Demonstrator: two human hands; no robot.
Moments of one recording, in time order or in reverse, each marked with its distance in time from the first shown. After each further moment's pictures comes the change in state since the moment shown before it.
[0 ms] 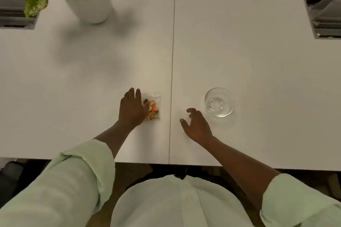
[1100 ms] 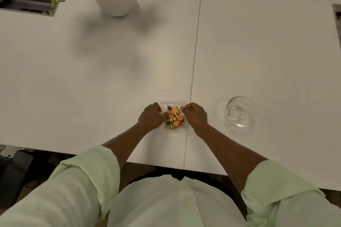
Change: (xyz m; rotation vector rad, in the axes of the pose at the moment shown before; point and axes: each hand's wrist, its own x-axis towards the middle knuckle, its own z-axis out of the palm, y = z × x) left_hand -0.006 -0.016 0.006 -0.548 -0.295 -0.375; right_hand 0.060 -0.075 0.044 0.395 0.054 0.214
